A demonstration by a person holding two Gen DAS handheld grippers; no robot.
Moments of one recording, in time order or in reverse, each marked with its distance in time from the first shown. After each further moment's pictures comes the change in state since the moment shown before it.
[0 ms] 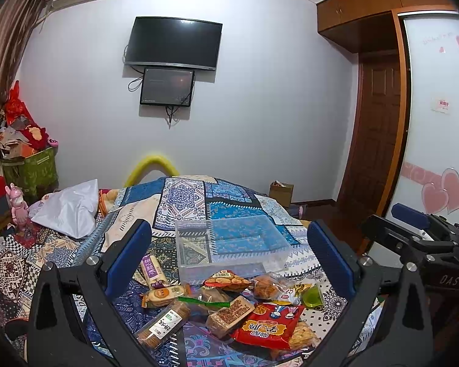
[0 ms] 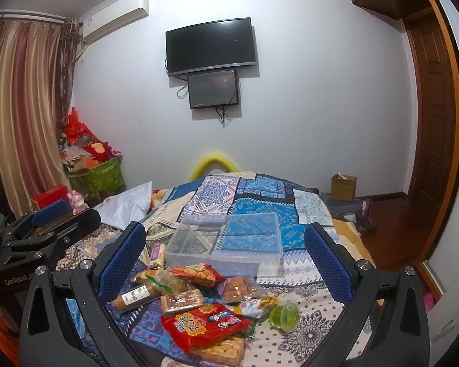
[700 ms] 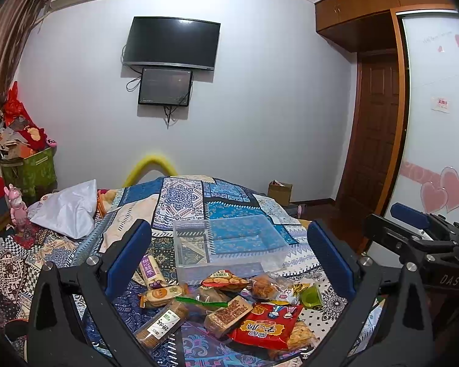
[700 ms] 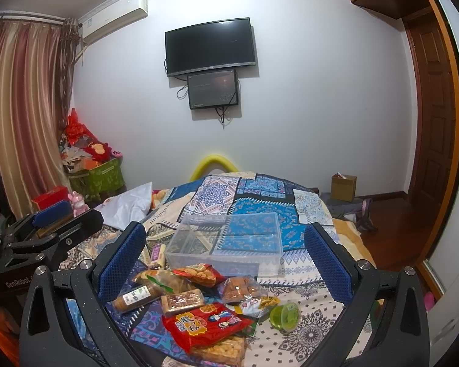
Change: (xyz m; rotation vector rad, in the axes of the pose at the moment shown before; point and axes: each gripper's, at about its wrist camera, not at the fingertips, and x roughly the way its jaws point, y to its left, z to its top) left arm 0.002 -0.003 0.000 0.003 0.003 -0.006; right arm -0.003 0.002 -0.001 0.001 -0.003 -0.001
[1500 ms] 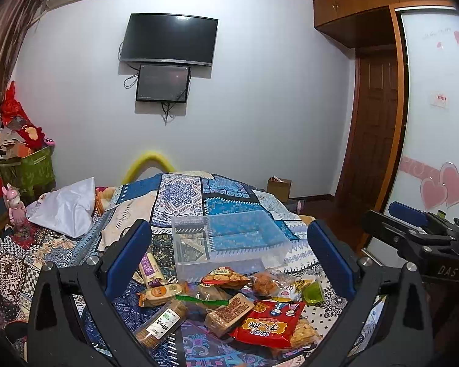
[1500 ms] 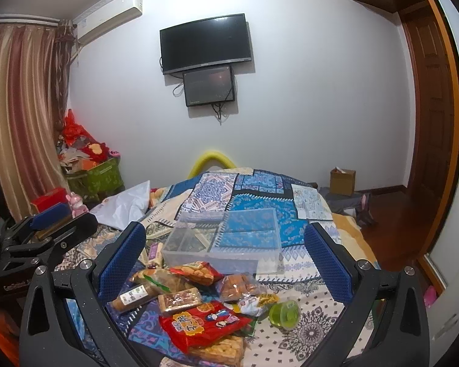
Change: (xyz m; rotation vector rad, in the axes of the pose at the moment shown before) left arm 0.009 0.001 -0.005 0.012 0.018 -0.004; right arm 0.009 -0.009 -0.006 0.028 0.020 -0.003
